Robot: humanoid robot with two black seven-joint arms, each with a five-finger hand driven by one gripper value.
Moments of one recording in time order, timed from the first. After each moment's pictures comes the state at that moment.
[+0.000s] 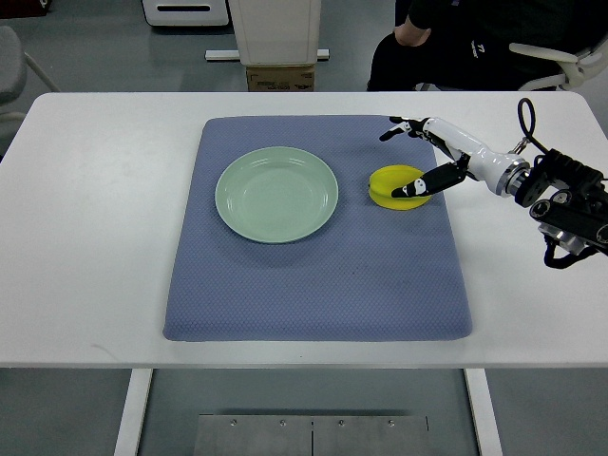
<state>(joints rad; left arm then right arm) -0.02 0.00 -0.10 -0.23 0.13 0.00 -0.09 1.14 -0.39 -0.20 0.81 -0.52 -0.06 0.53</state>
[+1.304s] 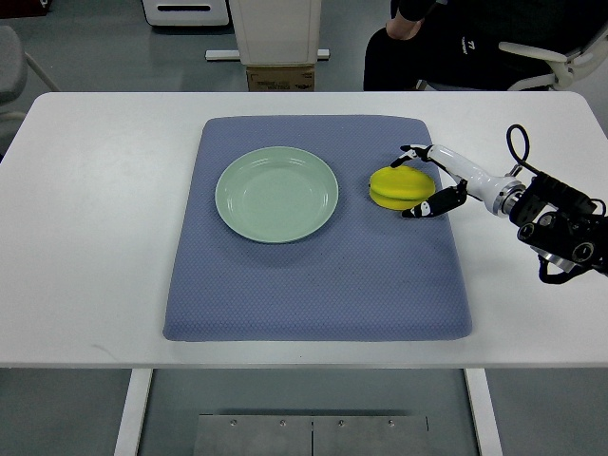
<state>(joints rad) -0.02 0.00 -0.10 -0.23 0.13 0.00 -0.09 1.11 -0.30 -0.32 0.68 -0.51 -0.14 0.50</state>
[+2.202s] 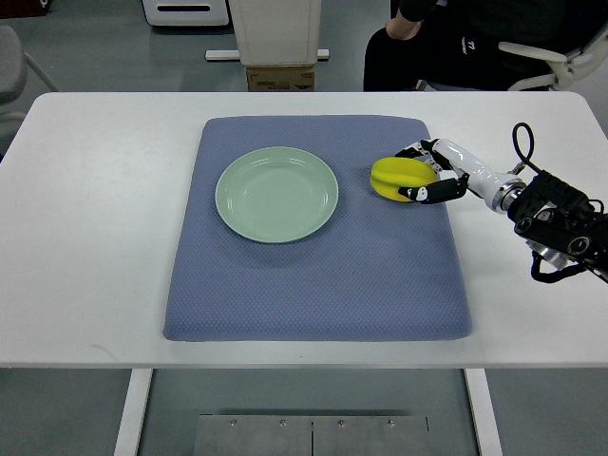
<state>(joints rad) -0.02 0.00 -0.10 -0.23 0.13 0.00 -0.09 1.10 -0.28 -0.31 0.64 -0.40 -0.13 0.48</state>
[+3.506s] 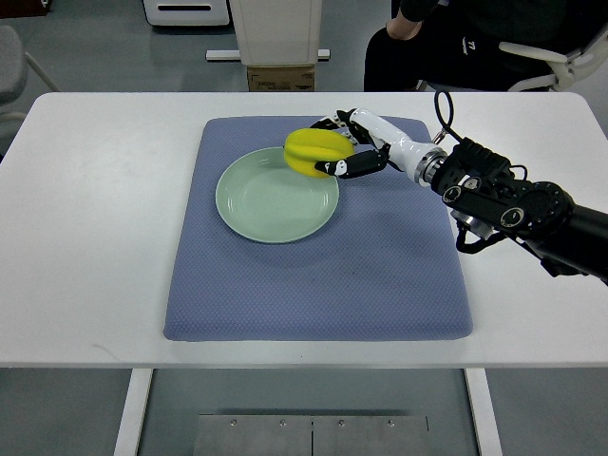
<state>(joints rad) -0.02 0.00 -0.10 -0.23 0.13 0.00 -0.09 1.20 -0.07 -0.21 0.63 -0.40 -0.06 0.43</state>
